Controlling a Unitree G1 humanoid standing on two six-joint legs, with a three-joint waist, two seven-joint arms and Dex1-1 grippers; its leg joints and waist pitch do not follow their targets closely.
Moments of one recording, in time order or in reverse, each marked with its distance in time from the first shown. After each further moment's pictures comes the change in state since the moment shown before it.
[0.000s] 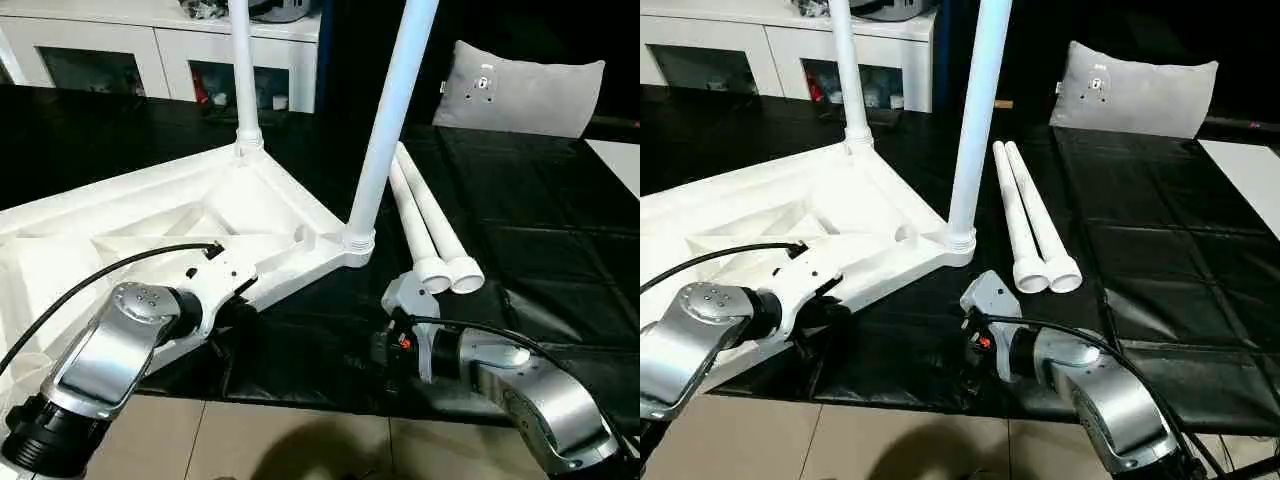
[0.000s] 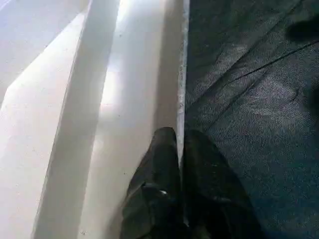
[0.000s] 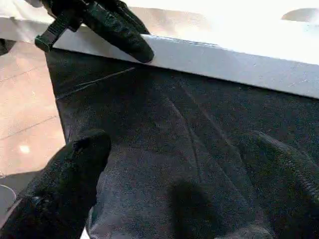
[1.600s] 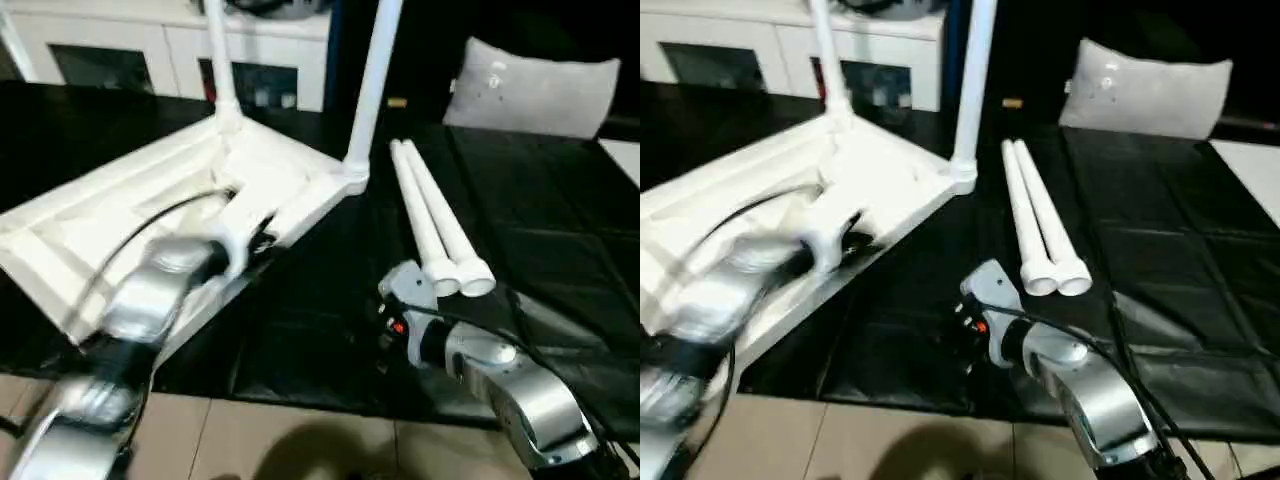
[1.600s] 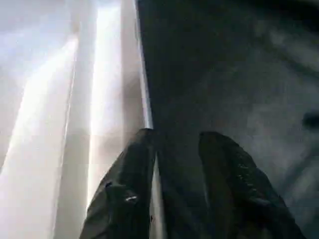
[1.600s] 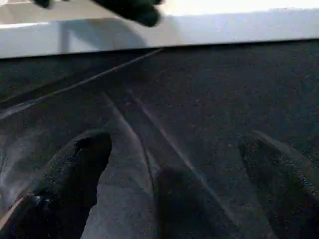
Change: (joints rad) left arm -0.141 -0.095 0.090 0.242 -0.073 -0.190 0.055; right arm -0.011 0.074 -0.006 0.045 -0.066 -0.025 -0.162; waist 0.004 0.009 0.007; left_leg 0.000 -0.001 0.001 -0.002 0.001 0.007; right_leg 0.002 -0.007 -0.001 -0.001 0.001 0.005
